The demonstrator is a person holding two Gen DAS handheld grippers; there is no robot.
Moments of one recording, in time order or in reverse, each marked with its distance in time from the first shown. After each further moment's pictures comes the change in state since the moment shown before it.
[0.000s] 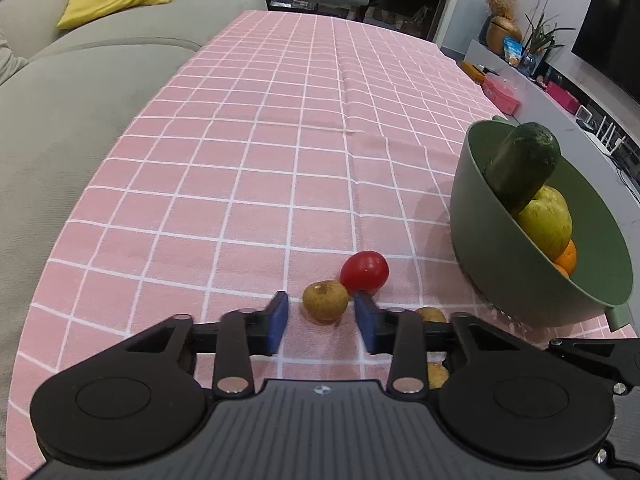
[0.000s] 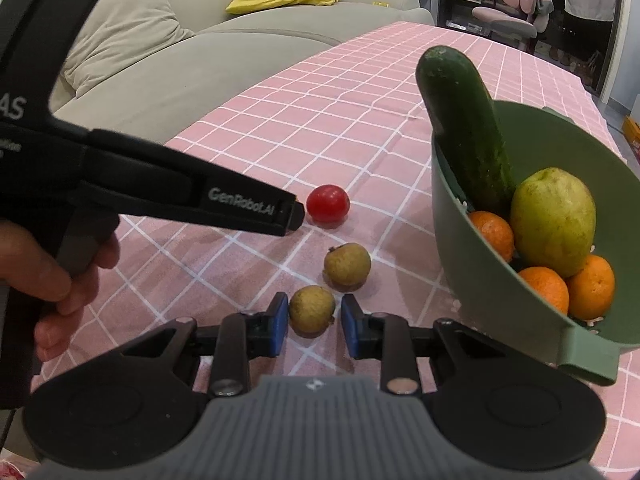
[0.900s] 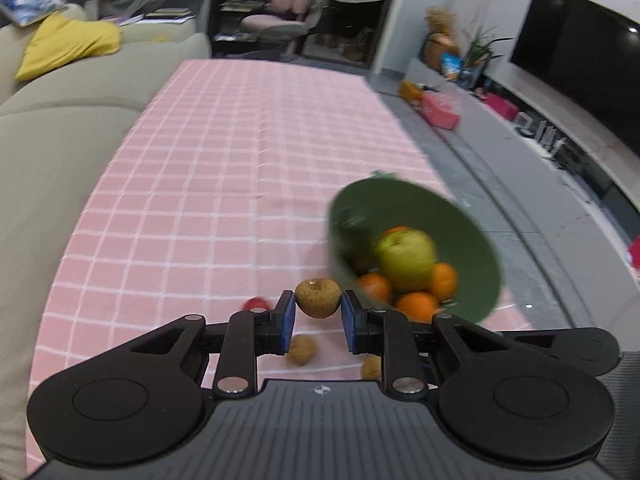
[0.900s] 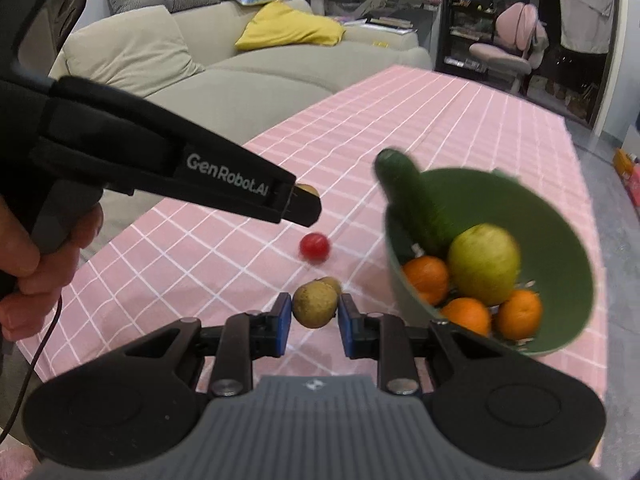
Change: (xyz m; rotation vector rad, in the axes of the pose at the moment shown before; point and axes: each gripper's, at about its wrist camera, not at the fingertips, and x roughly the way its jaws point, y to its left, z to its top) left arm -0.084 -0.059 0.025 0.094 -0.084 -0.142; right arm -0.085 -0.006 0.007 -0.044 -0.100 -0.024
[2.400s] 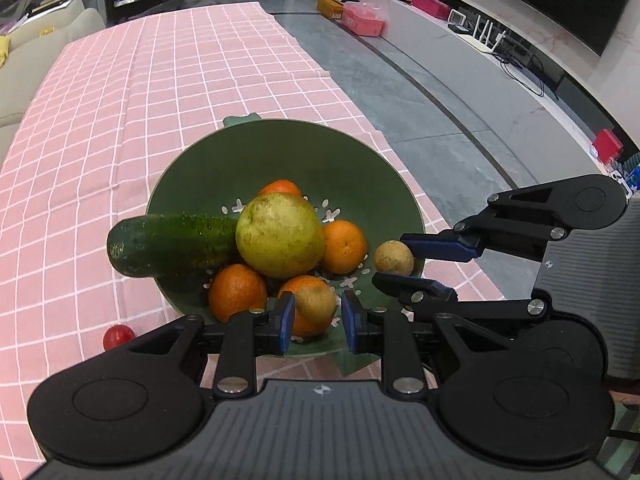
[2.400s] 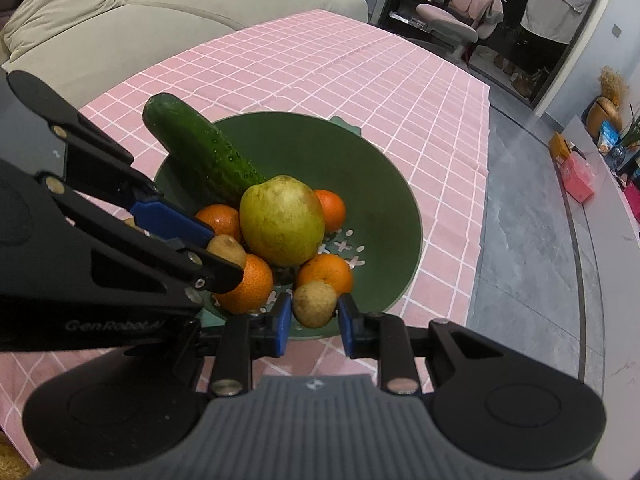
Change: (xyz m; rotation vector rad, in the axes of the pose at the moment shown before) left arm 0.091 -0.087 0.016 0.220 0.256 -0.105; right arm 0.006 -0.106 0.012 -0.083 0.207 -0.239
